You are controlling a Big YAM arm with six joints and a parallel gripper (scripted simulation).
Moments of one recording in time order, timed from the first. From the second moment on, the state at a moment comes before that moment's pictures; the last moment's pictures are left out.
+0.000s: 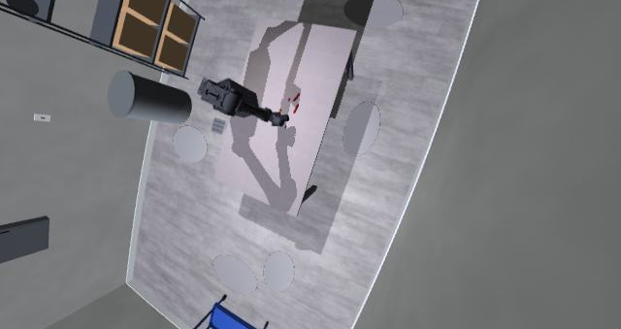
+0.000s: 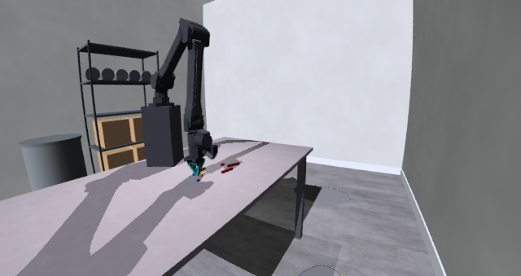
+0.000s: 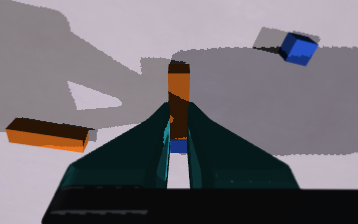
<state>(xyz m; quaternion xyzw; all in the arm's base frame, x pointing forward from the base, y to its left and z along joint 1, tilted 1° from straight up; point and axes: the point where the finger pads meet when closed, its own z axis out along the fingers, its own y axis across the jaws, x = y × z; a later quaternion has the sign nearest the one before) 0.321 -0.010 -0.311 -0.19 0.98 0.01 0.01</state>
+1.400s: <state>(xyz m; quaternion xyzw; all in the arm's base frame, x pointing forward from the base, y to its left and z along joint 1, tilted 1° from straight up) 0.322 -0.010 -0.277 -0.19 0.98 0.00 0.01</state>
